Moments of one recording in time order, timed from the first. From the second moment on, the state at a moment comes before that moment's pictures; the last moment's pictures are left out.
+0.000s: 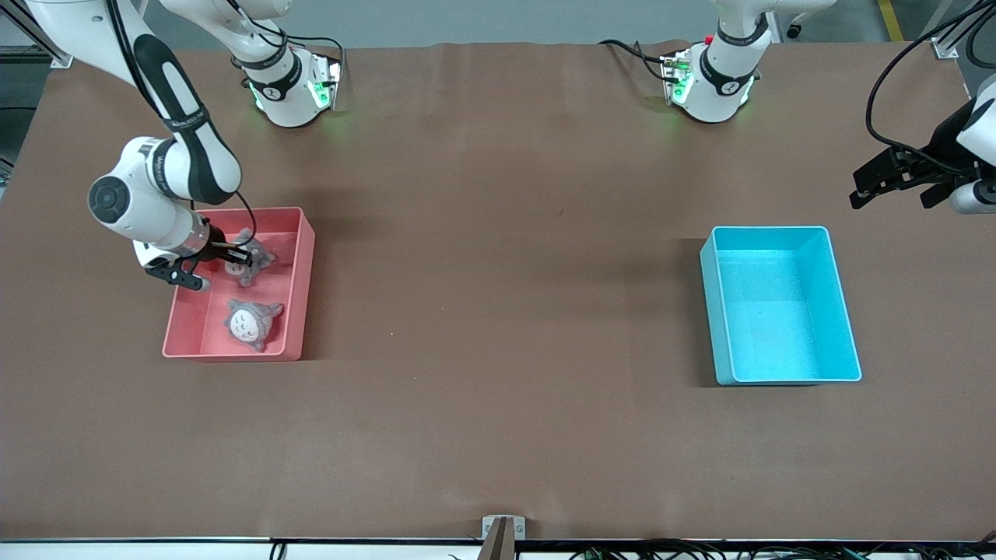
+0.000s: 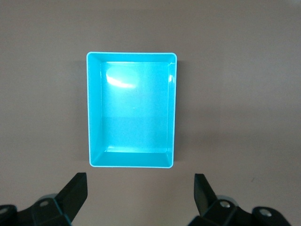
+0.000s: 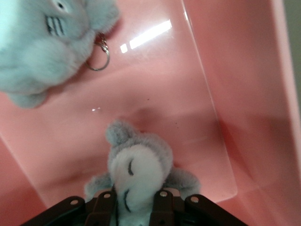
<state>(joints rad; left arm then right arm) -0.08 -0.05 0.04 -1.62 -0.01 1.61 -0.04 -0.04 0.19 -0.06 -2.40 0.08 2.43 0.16</state>
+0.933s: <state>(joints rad) -0.08 -0.05 0.04 -1.63 -0.01 1.61 -0.04 0.17 0.06 -0.05 -2.01 0.13 1.86 0.55</state>
